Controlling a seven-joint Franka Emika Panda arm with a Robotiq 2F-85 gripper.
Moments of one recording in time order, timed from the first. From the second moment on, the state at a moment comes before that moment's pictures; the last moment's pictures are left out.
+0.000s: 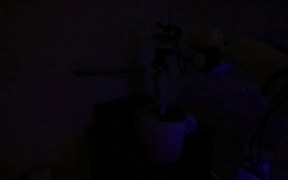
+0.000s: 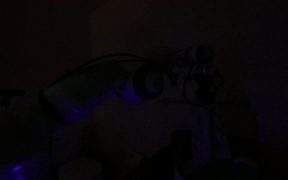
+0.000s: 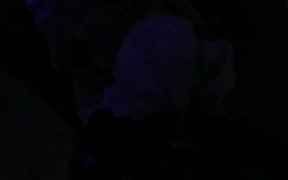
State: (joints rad) arm -0.39 0.98 -0.05 -0.37 0.13 1.33 0.35
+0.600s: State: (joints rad) arm -0.39 0.98 -0.06 -0.37 0.13 1.30 0.36
